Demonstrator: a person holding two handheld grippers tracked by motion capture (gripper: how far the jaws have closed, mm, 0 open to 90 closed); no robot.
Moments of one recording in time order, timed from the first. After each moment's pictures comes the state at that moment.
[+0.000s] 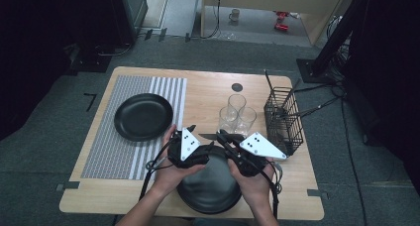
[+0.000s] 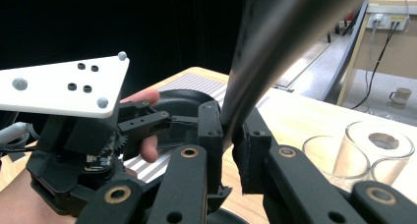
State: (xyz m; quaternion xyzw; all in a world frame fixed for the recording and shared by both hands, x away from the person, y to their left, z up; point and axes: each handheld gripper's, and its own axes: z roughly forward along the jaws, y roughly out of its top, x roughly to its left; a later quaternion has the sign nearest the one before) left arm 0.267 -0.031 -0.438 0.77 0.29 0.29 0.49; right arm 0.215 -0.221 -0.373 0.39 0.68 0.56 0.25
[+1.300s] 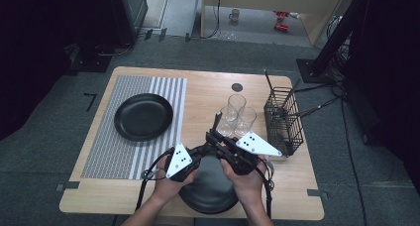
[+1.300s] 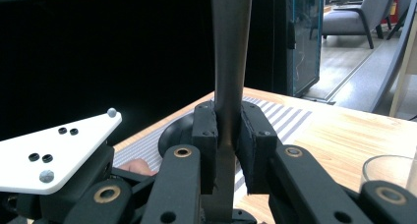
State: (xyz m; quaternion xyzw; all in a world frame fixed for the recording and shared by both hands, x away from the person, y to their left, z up) left arm 0.242 -0.012 -0.456 0.74 0.22 0.21 0.60; right arm 0.222 -0.209 -0.379 0.37 0.66 0.63 0.19
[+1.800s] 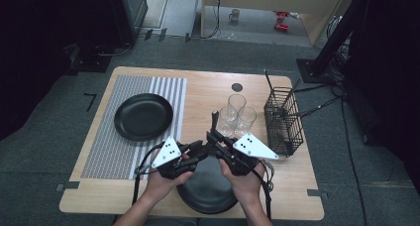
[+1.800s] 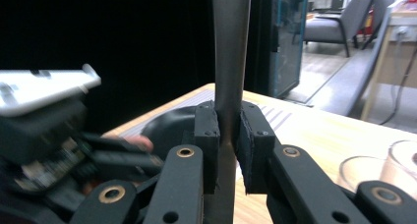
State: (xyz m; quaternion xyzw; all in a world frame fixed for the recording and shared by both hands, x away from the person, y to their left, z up) left arm 0.251 0.016 -0.434 0.74 0.24 0.12 0.62; right arm 0.222 -0.205 -0.382 0.37 0.67 0.60 0.24
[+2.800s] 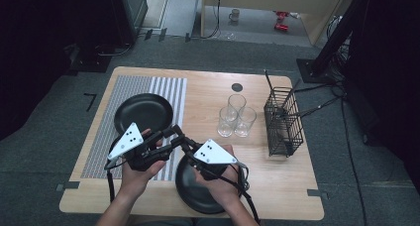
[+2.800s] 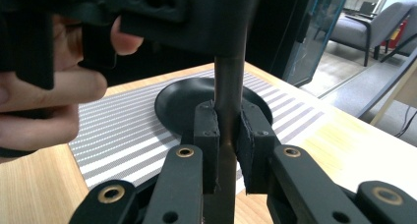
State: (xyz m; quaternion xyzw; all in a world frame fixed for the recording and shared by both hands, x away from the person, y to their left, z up) left arm 0.248 0.068 -0.383 0.68 0.26 0.13 0.67; right arm 0.225 -0.139 -0.404 0.28 0.75 0.54 0.27
